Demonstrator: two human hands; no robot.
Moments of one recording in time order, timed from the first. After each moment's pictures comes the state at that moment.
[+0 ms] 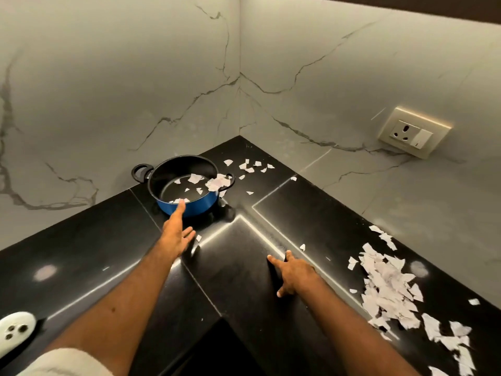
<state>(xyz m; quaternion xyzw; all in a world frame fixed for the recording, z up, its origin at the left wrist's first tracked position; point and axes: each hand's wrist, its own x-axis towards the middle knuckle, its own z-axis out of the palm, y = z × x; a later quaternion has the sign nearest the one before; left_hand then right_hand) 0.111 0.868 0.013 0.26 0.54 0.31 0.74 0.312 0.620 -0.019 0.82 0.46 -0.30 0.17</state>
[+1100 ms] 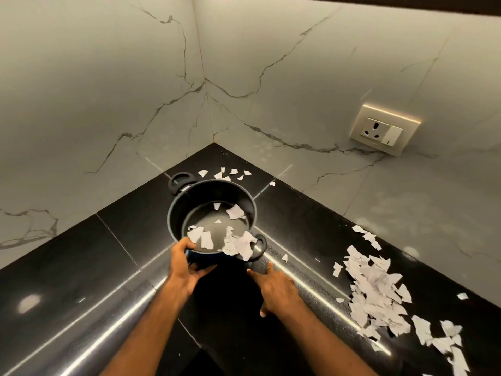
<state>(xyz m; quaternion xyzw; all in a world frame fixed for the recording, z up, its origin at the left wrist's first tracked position) 0.169 0.778 0.044 0.28 0.53 0.27 0.75 0.308 0.620 -0.016 0.83 0.47 -0.28 0.09</state>
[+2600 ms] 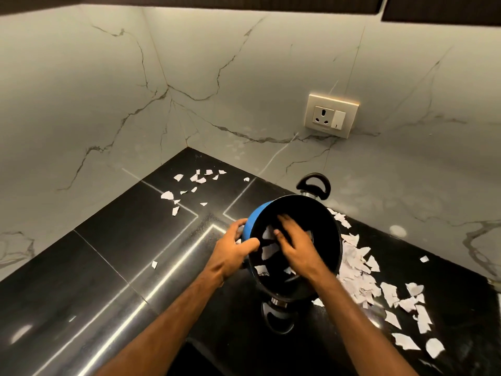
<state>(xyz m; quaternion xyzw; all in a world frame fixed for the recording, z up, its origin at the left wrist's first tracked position) 0.244 0.673 0.085 0.68 0.33 0.05 0.65 0.388 0.536 0.033 0.80 0.37 -0.17 -0.45</state>
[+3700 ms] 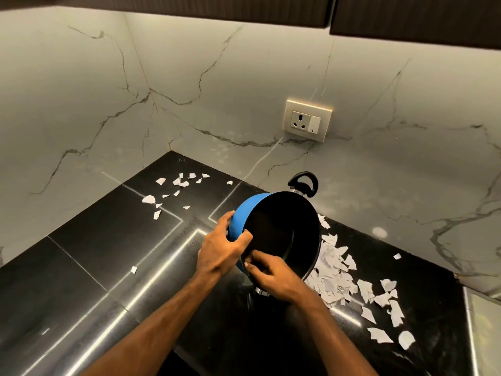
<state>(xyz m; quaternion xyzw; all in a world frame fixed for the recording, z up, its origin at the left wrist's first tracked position) 0.264 0.657 0.074 0.82 0.32 0.17 0.45 0.352 0.504 0.031 0.75 0.41 -0.31 -0.41</state>
